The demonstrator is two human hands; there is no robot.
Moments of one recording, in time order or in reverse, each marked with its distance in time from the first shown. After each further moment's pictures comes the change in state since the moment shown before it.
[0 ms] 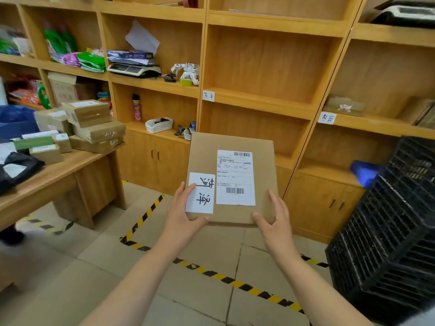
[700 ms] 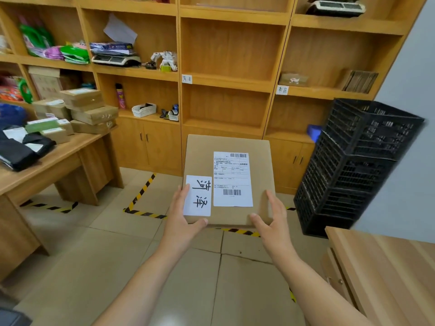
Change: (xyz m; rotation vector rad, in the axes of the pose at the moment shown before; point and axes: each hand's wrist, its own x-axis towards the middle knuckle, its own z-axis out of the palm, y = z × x) left_hand -0.368 0.067 -0.066 -0.084 -0.098 -0.035; right_hand -0.392 -0.035 -0.075 -0.018 0.103 0.057
